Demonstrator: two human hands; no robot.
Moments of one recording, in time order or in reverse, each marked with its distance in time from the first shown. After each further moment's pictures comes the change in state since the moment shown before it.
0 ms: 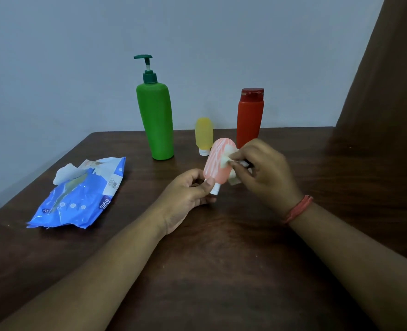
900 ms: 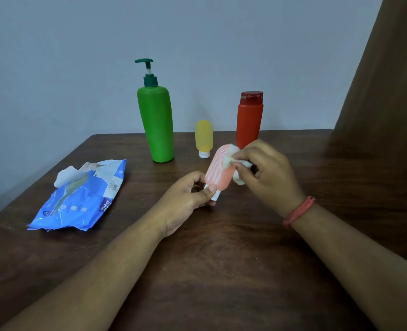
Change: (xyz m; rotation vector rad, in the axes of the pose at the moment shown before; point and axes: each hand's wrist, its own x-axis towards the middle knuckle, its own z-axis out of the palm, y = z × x) left_hand 0.001 -0.003 -0.005 0.174 -0.025 -0.001; right_hand -0.003 0.010 -0.001 0.004 0.067 -0.020
